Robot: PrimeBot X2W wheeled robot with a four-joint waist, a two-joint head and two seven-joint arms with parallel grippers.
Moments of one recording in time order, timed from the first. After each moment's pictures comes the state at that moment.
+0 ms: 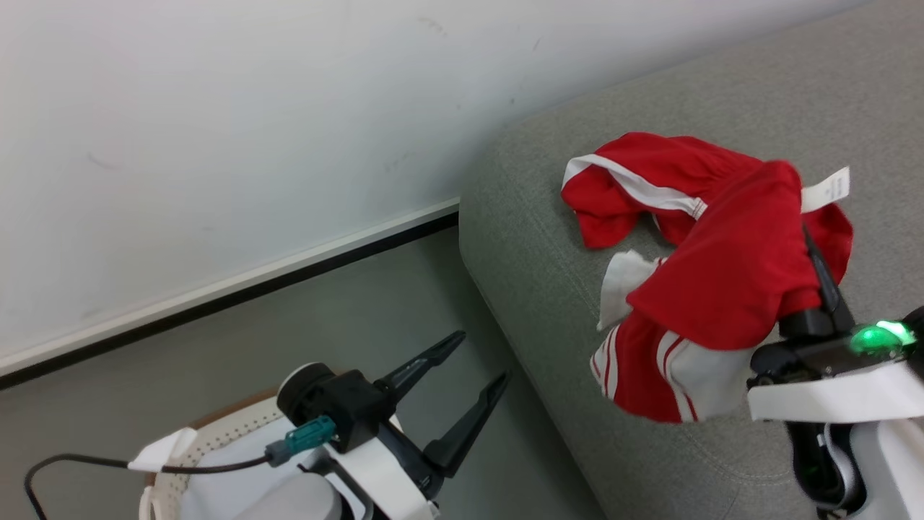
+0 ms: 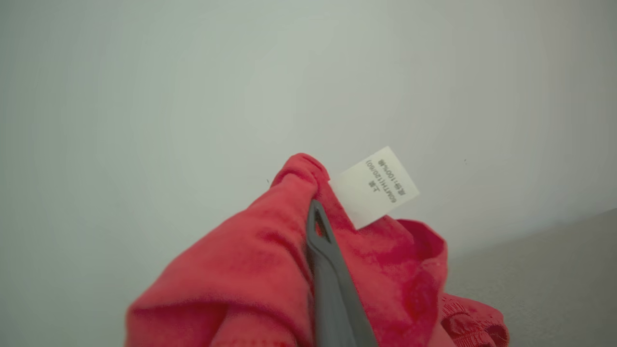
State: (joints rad) left arm -0.47 0.39 -0.85 0.13 -0.55 -0.06 -0.26; right arm -0.33 -0.16 0.18 0.07 0.54 0.13 -0.26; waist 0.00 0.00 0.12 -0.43
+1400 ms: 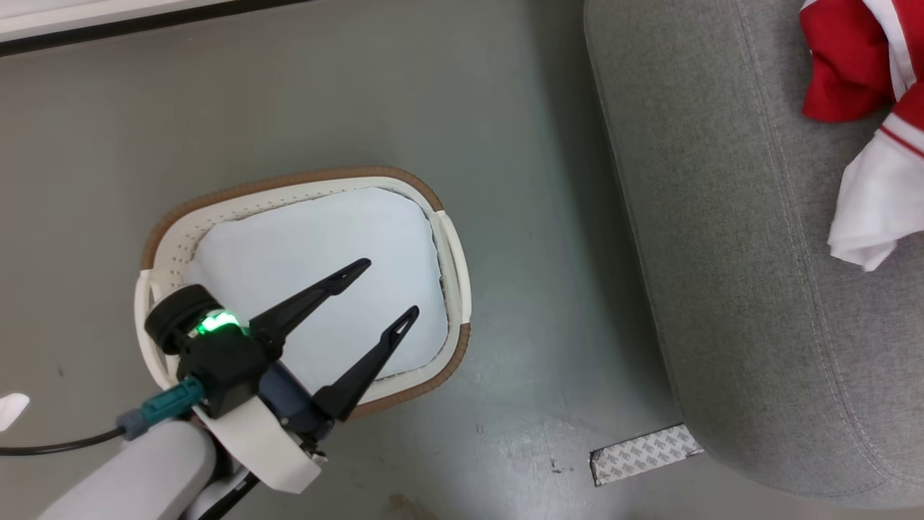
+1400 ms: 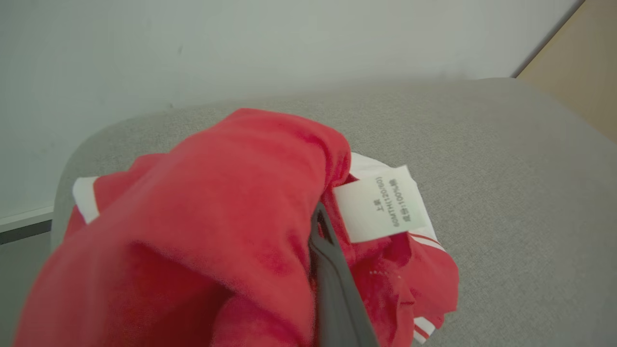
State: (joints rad) left arm -0.55 0.69 -0.77 -0.08 -0.52 -0.11 -0.26; right arm -0.82 -0.22 -0.42 0.32 0.11 0.13 0.34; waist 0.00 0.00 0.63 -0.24
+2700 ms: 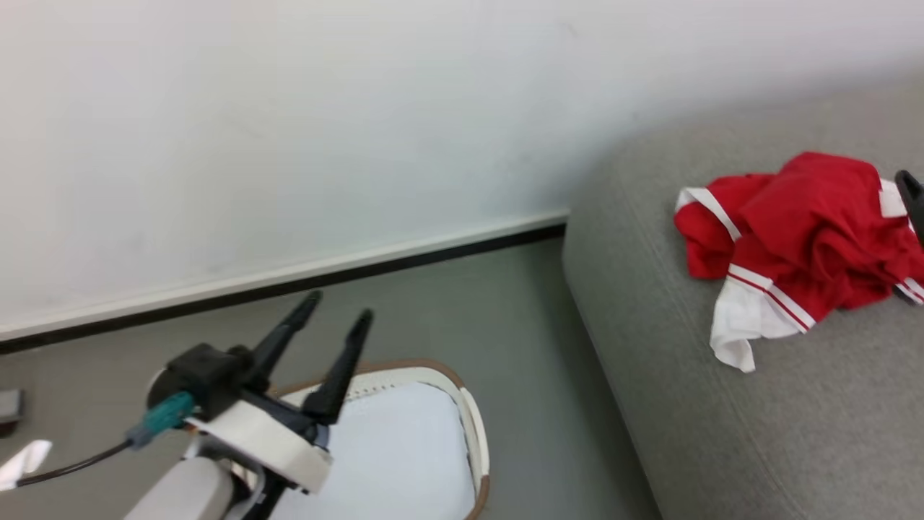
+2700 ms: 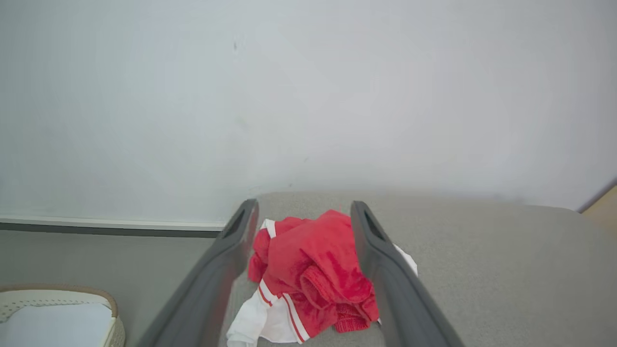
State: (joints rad) left arm -0.37 0.45 -0.56 0.15 -0.58 -0.03 -0.26; right arm -0.48 -0.50 0.01 0.00 0.50 0.13 0.55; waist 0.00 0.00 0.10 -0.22
